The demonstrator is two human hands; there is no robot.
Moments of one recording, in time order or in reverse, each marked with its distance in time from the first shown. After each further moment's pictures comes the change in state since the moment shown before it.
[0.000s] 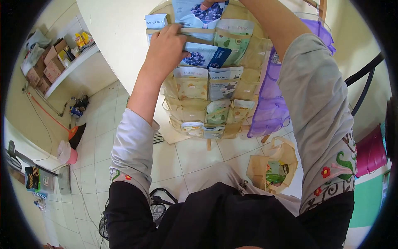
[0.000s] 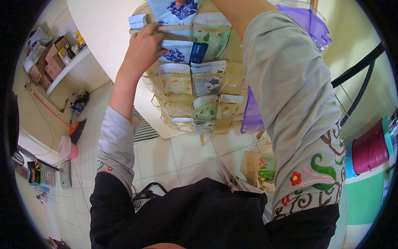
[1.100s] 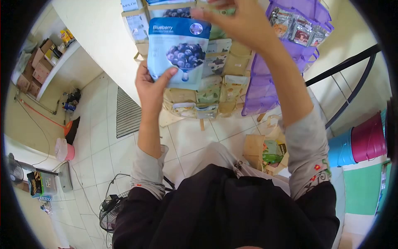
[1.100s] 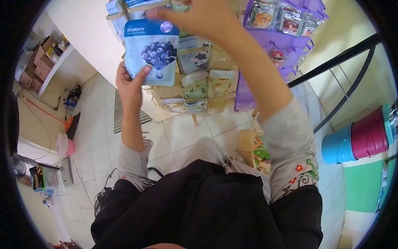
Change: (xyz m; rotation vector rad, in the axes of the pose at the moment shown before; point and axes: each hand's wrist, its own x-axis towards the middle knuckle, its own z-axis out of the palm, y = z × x) left_hand -0.110 0.079 0.027 -1.441 0.335 -0.793; right_hand -0.163 -0.059 0.081 0.641 0.713 0.137
